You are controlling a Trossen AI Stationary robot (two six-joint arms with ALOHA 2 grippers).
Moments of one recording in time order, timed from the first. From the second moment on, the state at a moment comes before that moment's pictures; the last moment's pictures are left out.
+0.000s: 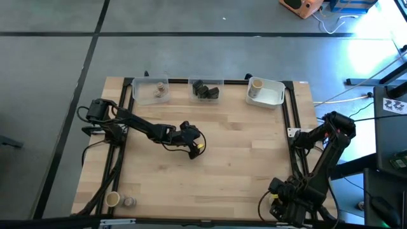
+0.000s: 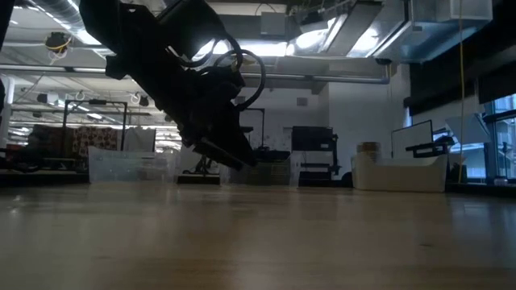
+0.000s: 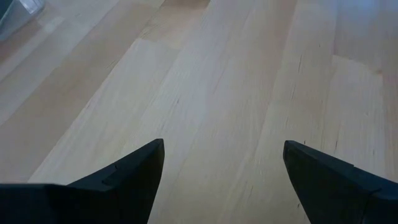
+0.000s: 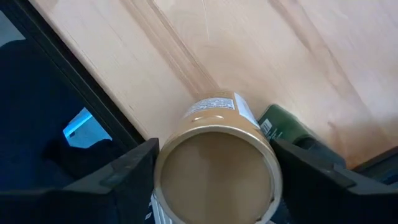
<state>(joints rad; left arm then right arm) -0.10 1.73 0.80 0.18 -0.33 -0.36 1.08 1.61 1.21 -1.00 0.07 1.75</state>
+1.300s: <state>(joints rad) -0.16 1.70 0.80 0.12 -0.32 -0.31 0.32 1.27 1.21 -1.49 0.44 0.93</state>
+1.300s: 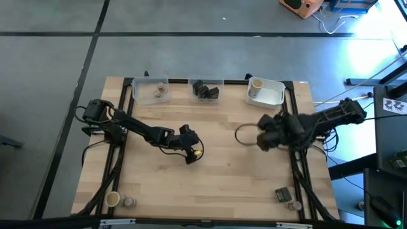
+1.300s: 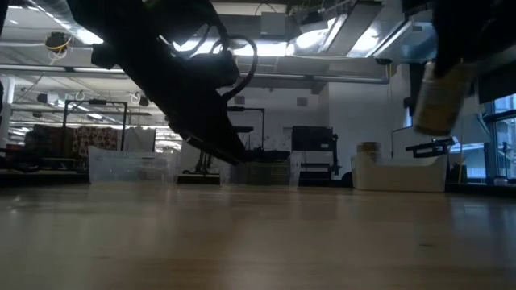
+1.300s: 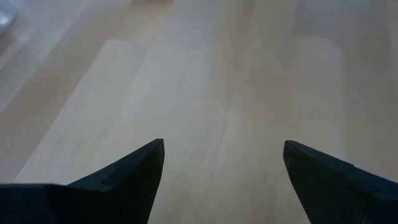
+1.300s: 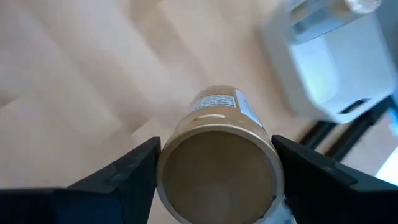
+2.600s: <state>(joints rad) -0.18 1.55 0.58 0.05 -0.33 -0.36 -0.87 1.31 1.07 -0.98 0.18 0.09</state>
